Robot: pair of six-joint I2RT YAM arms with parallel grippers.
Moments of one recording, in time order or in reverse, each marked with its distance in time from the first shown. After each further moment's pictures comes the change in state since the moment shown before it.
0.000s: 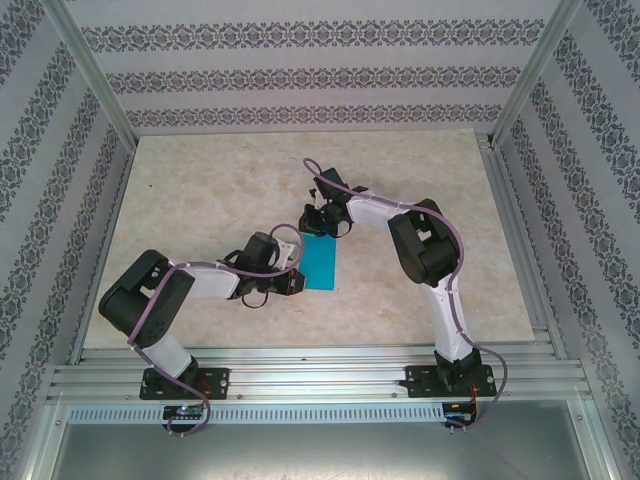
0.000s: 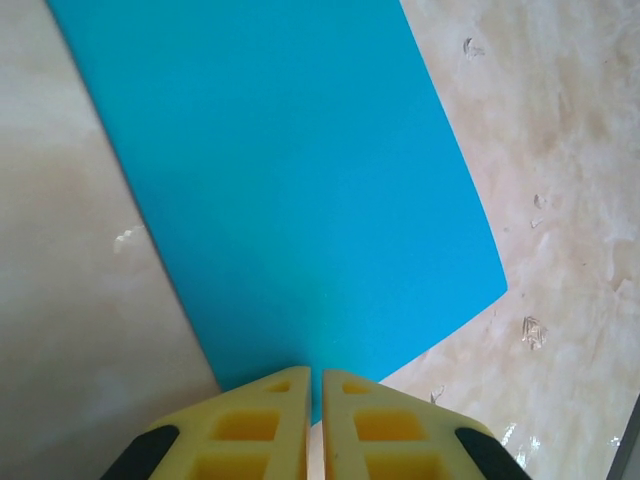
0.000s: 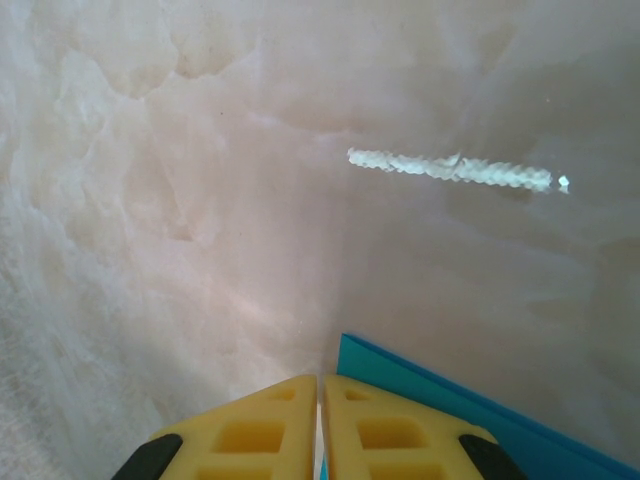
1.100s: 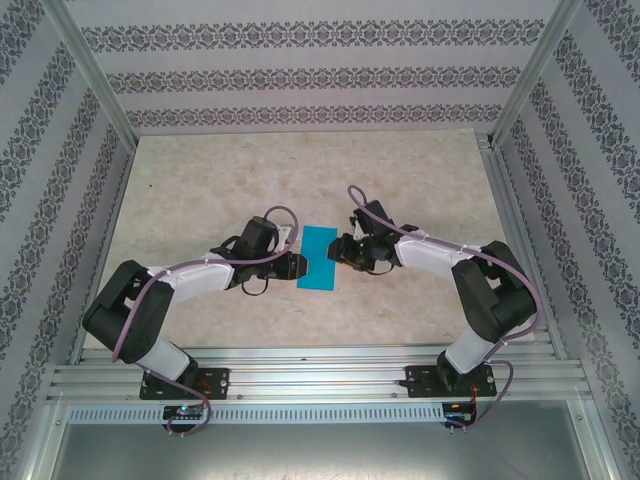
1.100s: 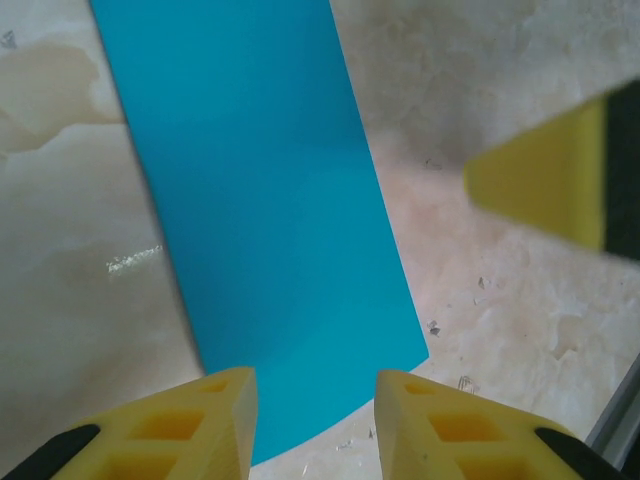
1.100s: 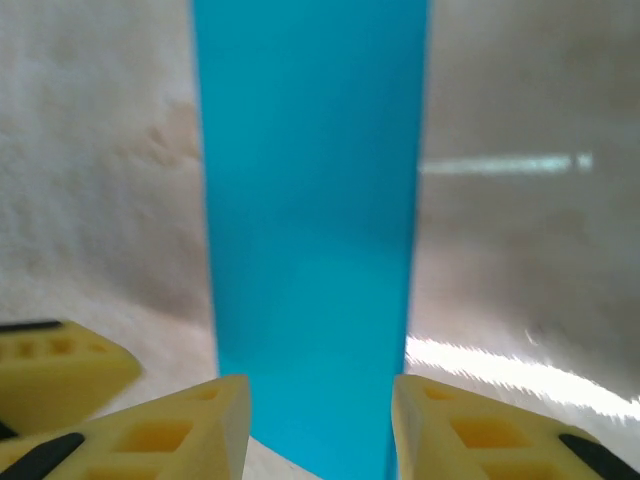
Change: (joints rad) left arm 0.018 -0.103 0.119 -0.167 -0.085 -0.069; right arm -0.001 -0.601 -0.720 0.155 0.055 0.152
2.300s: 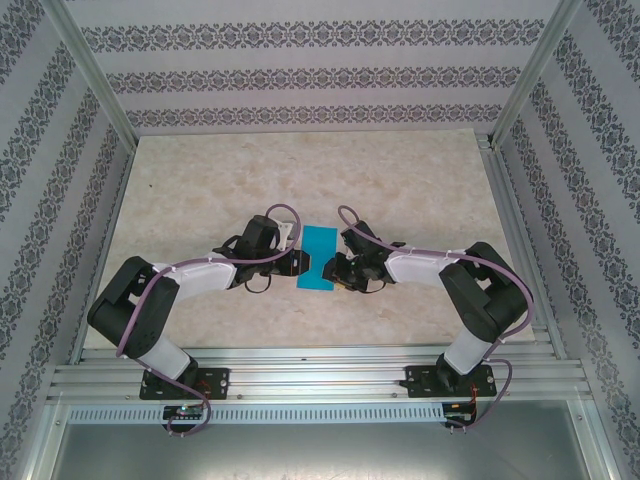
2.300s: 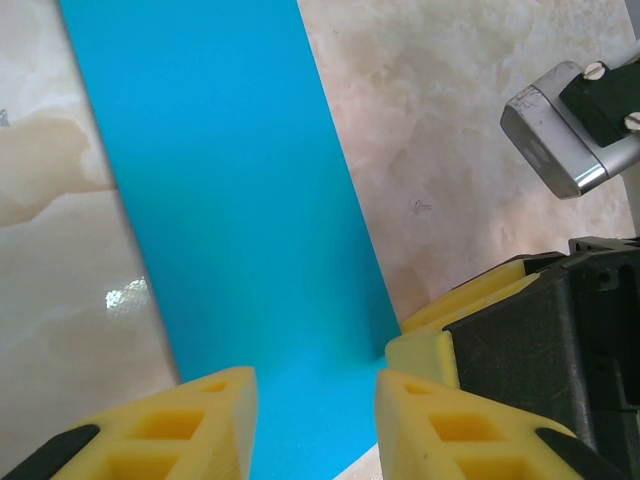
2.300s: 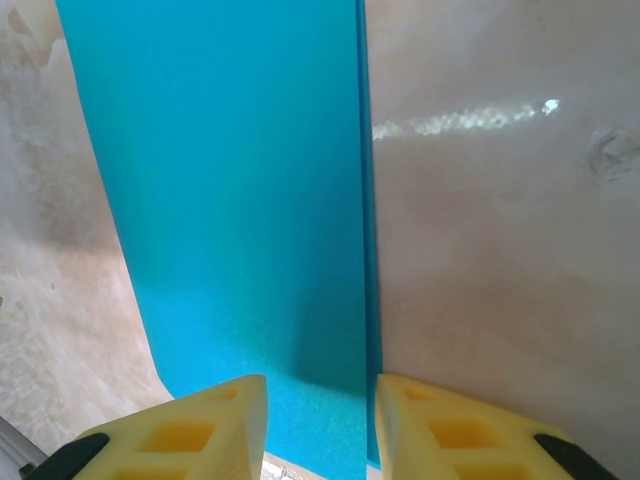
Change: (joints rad) left arm 0.000 0.027 0.000 0.086 -0.011 0.007; right arm 0.106 0.030 -0.079 0.088 0.048 0.148
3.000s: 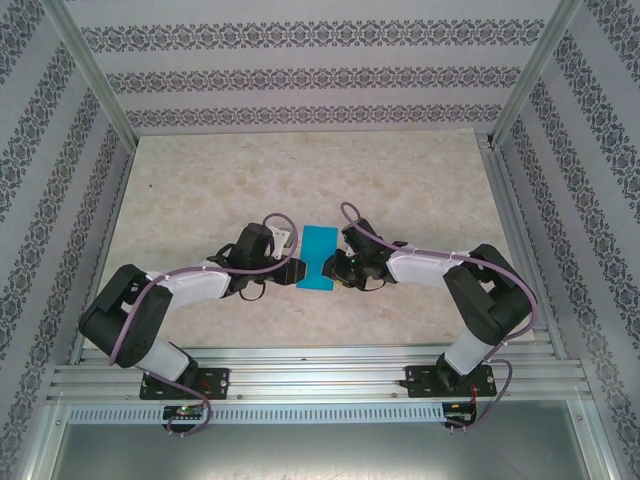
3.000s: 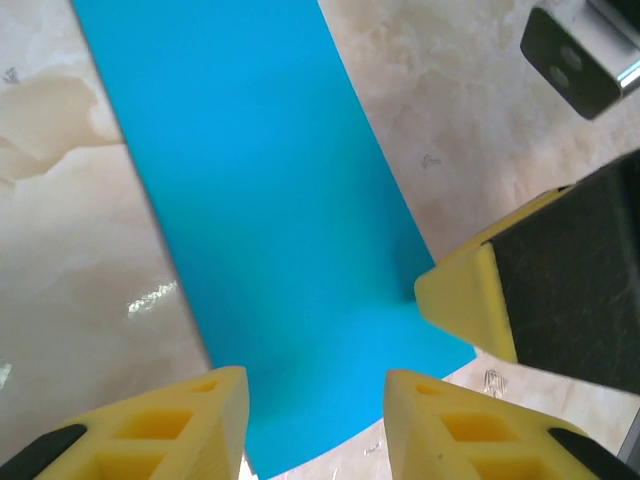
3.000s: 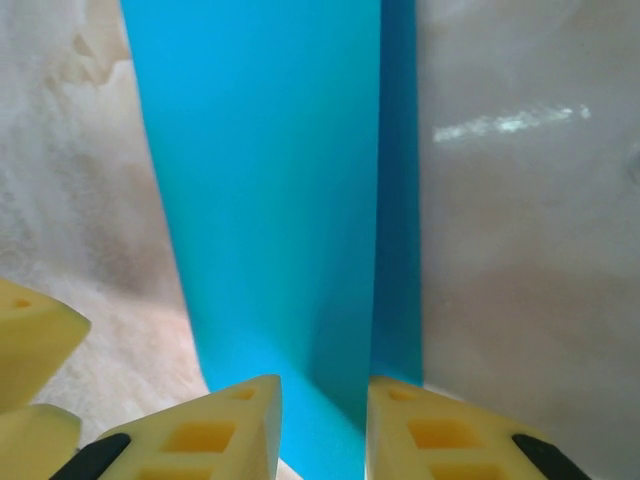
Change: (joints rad) left arm 0.000 -0.070 -0.093 0.031 -0.003 0.089; right arm -0.002 -0.029 0.003 0.022 -0.010 0.035
